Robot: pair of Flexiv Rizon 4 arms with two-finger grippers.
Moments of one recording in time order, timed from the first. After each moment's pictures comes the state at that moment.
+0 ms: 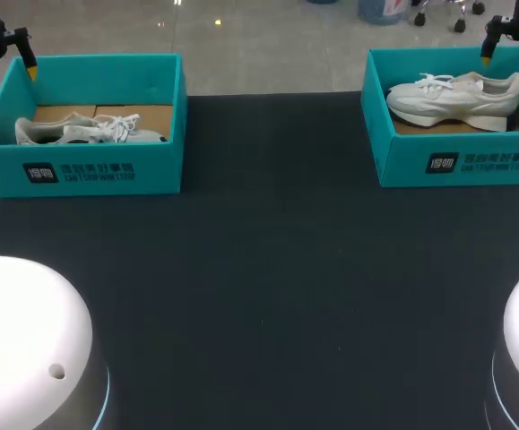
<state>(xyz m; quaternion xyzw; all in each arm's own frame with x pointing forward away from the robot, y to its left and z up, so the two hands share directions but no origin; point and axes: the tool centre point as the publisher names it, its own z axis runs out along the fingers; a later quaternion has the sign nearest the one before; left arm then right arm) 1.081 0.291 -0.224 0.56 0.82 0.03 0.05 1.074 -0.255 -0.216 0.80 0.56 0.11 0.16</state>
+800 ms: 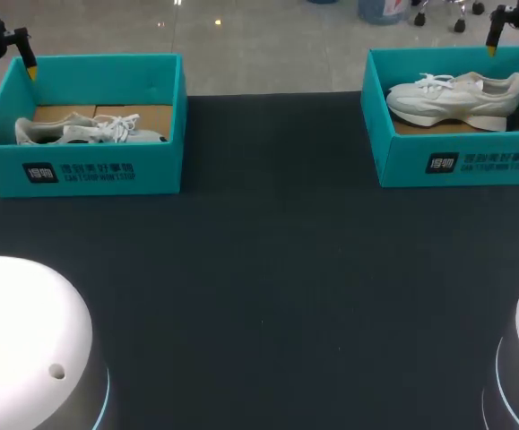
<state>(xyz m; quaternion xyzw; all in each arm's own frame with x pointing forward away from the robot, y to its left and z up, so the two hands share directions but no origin) 1.081 0.291 -0.224 0.56 0.82 0.03 0.05 1.109 -0.282 -0.221 0.83 0.53 0.10 0.16</state>
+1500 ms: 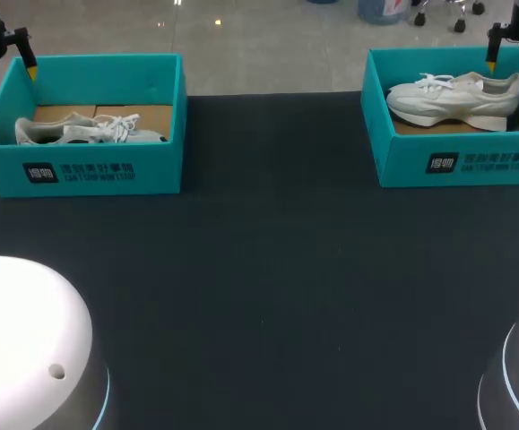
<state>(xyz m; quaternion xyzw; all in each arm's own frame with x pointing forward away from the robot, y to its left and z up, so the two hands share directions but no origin) 1.081 0.291 -0.224 0.56 0.82 0.03 0.05 1.154 -0.319 -0.286 0.81 0.56 0.03 0.14</state>
